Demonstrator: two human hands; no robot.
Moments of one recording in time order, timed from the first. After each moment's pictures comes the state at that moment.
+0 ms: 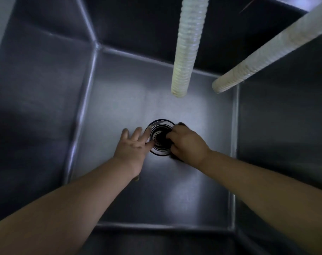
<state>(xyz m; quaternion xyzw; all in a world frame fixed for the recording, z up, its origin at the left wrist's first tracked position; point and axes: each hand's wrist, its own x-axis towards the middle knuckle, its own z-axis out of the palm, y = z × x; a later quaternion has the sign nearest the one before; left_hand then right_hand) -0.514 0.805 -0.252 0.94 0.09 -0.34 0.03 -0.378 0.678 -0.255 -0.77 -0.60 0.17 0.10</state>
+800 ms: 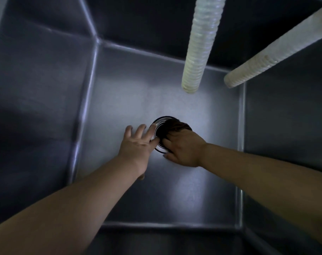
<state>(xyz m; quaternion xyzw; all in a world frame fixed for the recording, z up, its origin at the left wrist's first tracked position) -0.514 0.807 -0.260 0.93 0.10 -0.35 0.05 -0.375 0.685 -0.282 -0.64 -0.72 0.23 -0.15</state>
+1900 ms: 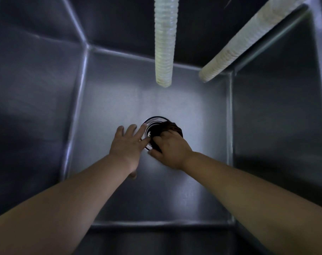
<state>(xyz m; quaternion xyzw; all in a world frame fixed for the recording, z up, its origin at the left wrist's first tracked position) -0.511 0.803 -0.258 0.93 0.09 -0.37 0.00 -0.402 0.679 -0.287 -0.79 -0.57 0.25 -0.01</state>
